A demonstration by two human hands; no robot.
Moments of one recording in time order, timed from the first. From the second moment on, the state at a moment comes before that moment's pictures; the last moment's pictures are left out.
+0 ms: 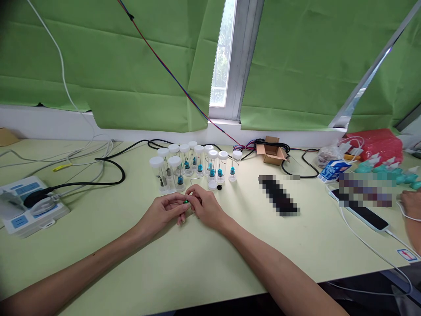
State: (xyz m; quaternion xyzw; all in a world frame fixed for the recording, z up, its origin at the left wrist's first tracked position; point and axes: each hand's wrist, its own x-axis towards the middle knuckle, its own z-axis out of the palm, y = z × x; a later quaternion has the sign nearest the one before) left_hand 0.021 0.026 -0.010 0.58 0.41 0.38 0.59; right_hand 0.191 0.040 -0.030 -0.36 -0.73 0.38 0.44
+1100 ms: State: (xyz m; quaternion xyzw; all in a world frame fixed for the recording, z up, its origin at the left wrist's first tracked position) left_hand 0.021 0.027 -0.014 0.58 0.42 0.38 0.58; right_hand 0.192 0.041 -0.028 -0.39 -0.72 0.30 0.49
